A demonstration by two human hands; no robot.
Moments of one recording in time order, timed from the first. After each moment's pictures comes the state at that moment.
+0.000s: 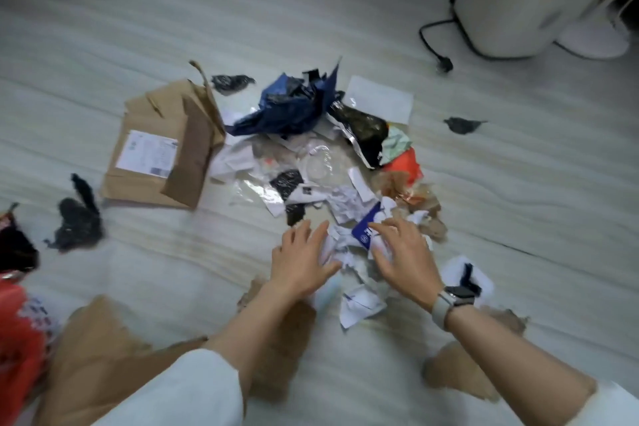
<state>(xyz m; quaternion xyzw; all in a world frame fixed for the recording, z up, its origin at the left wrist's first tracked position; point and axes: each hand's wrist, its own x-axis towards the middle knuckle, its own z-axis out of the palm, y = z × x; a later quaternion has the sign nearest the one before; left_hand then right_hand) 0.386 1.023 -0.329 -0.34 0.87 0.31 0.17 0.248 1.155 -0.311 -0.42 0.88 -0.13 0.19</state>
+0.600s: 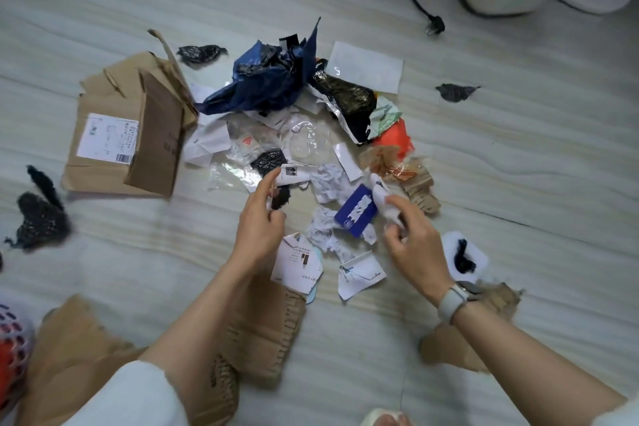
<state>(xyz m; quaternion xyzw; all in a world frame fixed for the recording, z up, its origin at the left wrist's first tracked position) 0.389 0.991 -0.331 -0.43 0.72 0.53 -0.10 0.248 1.175 -0.319 -0.35 0.87 -0.33 0.09</state>
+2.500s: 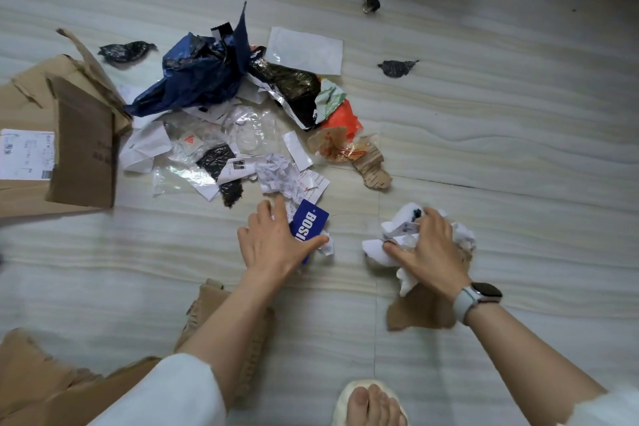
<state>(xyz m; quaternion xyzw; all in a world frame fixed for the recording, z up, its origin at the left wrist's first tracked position) 0.353 1.063 -0.339 -0.38 0.88 0.24 0.14 0.228 1.268 -0.312 -0.19 0.95 -0.06 0.23</state>
